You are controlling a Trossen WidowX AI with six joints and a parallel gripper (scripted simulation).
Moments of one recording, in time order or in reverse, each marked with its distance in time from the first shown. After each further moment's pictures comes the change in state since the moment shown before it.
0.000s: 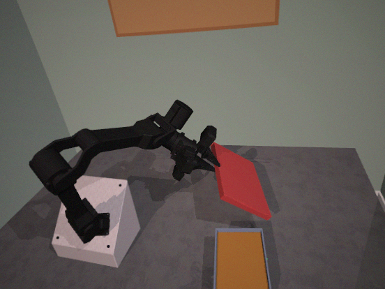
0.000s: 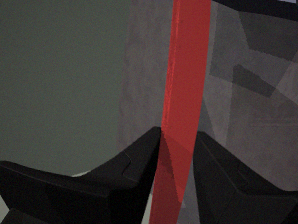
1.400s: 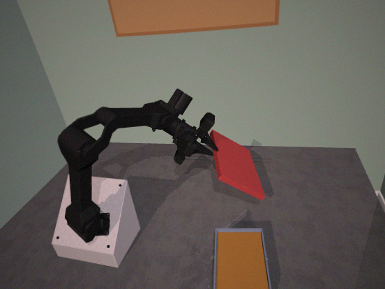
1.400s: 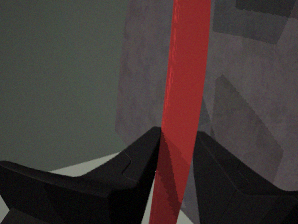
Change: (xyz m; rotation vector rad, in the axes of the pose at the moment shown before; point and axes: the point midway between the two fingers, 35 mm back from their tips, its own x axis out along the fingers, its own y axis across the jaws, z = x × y) arm -0.007 -0.004 -0.084 0.005 0.005 0.000
